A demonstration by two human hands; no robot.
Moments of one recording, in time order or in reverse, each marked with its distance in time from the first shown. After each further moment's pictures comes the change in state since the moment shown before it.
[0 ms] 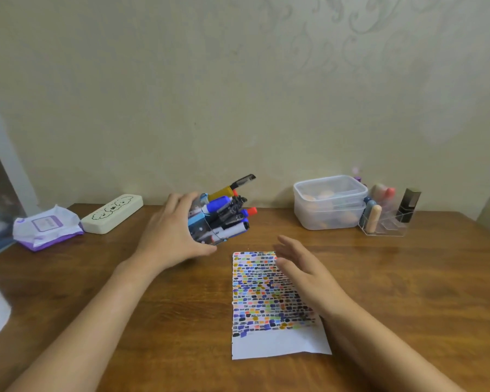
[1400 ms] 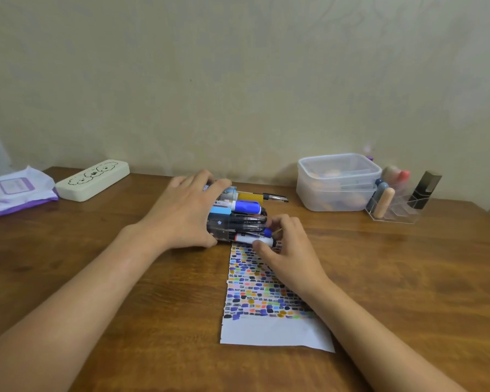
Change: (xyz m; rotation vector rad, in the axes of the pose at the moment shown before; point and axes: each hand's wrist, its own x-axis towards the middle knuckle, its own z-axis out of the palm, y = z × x) left_hand 0.018 0.012 0.036 0.346 -0.152 0.288; right_hand 0.039 0.024 0.027 -0.243 0.152 -0.067
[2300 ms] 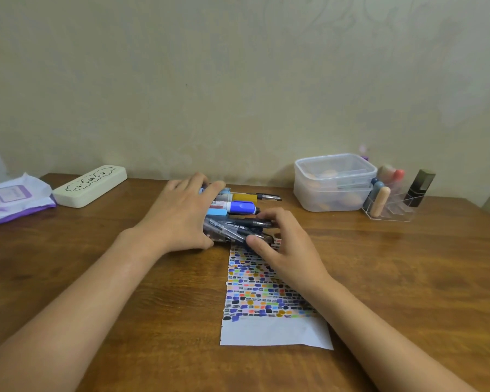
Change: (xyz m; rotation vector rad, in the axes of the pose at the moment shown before) left_hand 0.001 -0.005 -0.001 0.059 -0.014 0.003; right_hand 0.000 -0.007 -0.006 0.025 0.037 -0.146
